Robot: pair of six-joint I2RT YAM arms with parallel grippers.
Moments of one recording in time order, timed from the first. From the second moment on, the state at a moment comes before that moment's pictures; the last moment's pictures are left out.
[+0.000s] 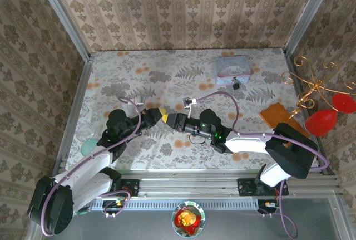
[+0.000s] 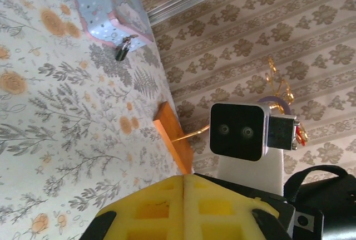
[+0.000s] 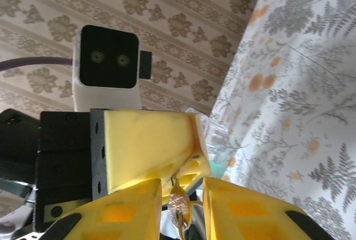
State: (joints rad) left arm -0.51 0.91 0.34 0.49 0.57 -1.10; right arm 0.90 1.53 0.63 0.86 -0.21 1.07
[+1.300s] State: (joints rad) left arm -0.59 1.07 0.64 -0.02 0.31 -0.85; right arm 0.93 0.92 0.91 -0.27 0.11 0.60
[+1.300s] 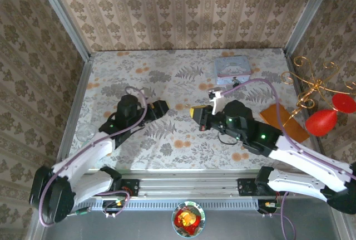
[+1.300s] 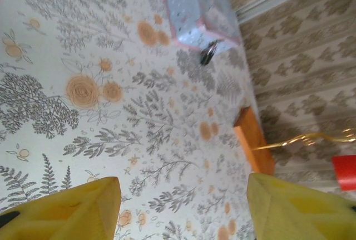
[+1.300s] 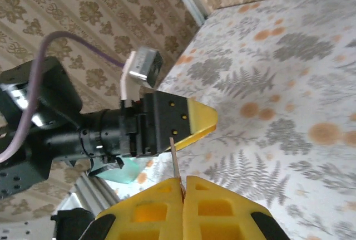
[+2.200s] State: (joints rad) left arm -0.89 2.39 1.73 0.14 0.19 -0.78; right arm 0.93 0.38 0.82 -0.79 0.41 0.51
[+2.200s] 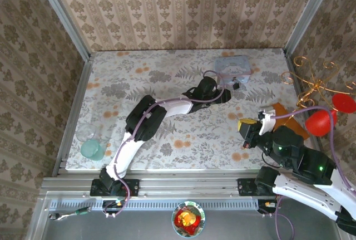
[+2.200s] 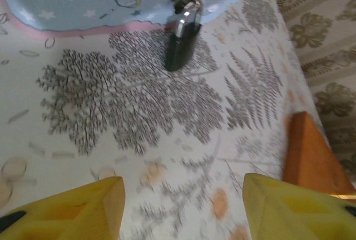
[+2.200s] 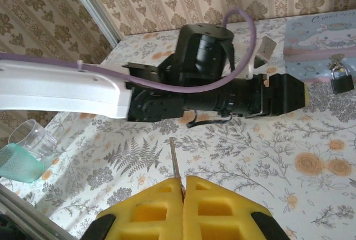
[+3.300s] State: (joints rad) left arm -0.95 3.00 2.78 -0.20 -0.15 -0.82; right arm 0.93 0.14 0.74 -0.79 0.41 0.55
